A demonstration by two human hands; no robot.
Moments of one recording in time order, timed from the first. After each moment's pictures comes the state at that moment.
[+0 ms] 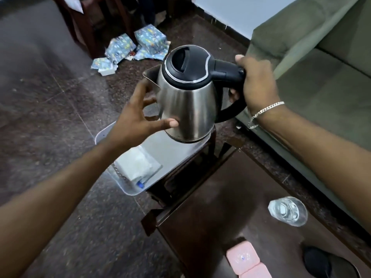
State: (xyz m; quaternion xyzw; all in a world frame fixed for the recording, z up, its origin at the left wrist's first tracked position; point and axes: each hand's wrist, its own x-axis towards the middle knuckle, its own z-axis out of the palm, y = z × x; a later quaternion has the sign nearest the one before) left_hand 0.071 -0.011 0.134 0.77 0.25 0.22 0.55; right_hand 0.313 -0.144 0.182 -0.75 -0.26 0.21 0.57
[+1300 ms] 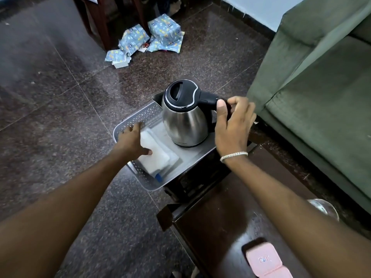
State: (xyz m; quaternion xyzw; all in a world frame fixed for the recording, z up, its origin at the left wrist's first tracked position) left_hand -0.012 0.054 0.012 0.82 0.50 -0.14 0.22; right_hand 0.202 -0.134 0.067 -0.83 -0.28 -0.01 0.48
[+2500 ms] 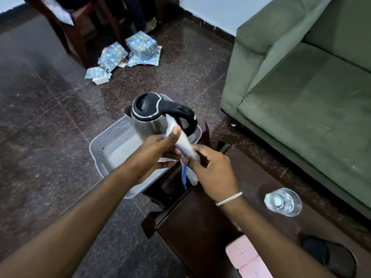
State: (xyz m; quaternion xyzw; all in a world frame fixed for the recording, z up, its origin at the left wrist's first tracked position) left_hand 0.078 -0.090 0.128 0.60 0.38 -0.01 0.70; right_hand 0.180 -0.246 0.101 -0.75 -0.35 0.25 0.51
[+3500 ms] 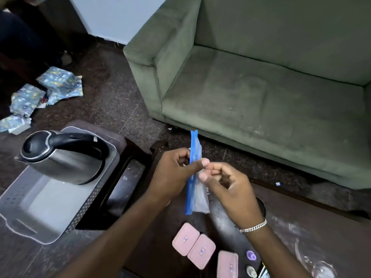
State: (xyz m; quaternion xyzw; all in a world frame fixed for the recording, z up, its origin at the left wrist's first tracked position) left_hand 0.216 -0.327 0.136 0.68 0.18 0.01 0.71; right_hand 0.241 -0.493 0.143 -0.75 -0.10 0.19 0.63
